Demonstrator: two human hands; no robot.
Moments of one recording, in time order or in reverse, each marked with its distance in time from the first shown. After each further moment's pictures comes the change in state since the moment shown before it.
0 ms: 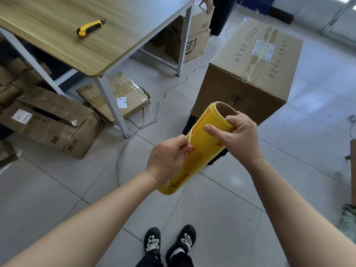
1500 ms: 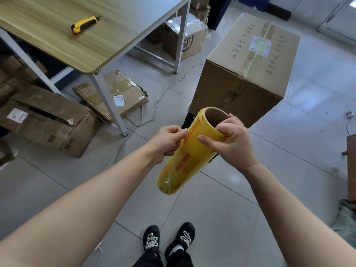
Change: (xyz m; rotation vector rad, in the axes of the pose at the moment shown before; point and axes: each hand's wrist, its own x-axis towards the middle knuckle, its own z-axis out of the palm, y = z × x) left_hand 0.041 0.008 -0.009 -0.723 -0.352 -0.824; right_hand -0.020 0.001 0.003 -0.044 -0.061 -0.118
